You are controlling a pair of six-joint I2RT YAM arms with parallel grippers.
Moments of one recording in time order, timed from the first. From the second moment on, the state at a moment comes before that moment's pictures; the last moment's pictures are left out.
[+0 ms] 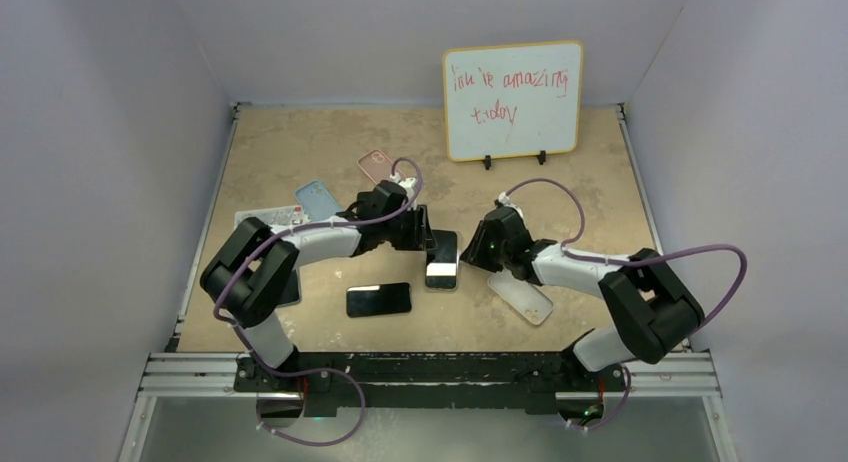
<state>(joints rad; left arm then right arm) -0.64 1.70 0.89 0.04 0.27 -0.60 0.59 1.47 0.60 0.02 0.00 0.87</state>
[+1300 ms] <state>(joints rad) -0.65 1.73 0.88 0.05 0.32 -0.62 0.55 1.56 0.64 0.12 -0.18 0.82</state>
